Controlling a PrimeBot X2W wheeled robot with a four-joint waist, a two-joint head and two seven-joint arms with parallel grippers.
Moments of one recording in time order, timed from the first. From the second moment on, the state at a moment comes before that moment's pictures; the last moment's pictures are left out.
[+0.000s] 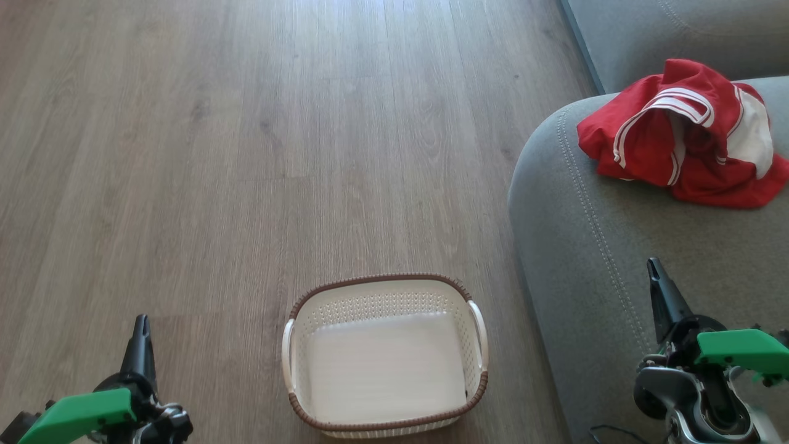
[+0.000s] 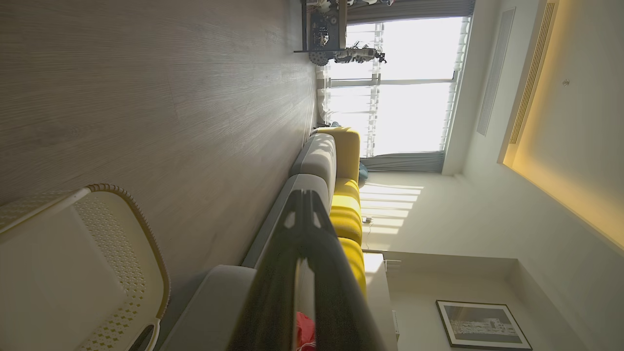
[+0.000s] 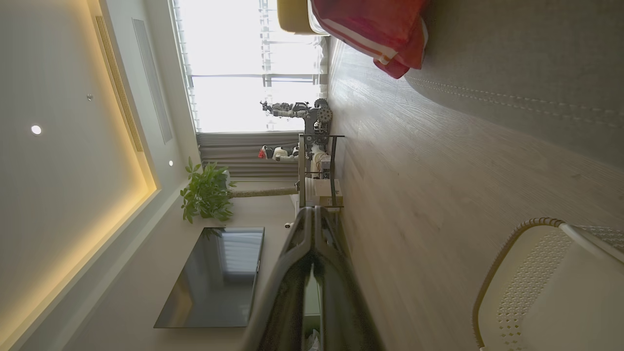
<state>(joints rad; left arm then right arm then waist) -0.05 0.05 0.07 0.19 -1.62 -0.04 0.10 -0.07 -0.10 -0.05 0.29 1.68 0.13 0.04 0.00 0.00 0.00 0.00</state>
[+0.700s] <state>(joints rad) -0.05 0.05 0.07 0.19 -1.62 -0.04 0.10 -0.07 -0.12 -0.02 0.29 1.70 0.13 0.03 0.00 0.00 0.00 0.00</state>
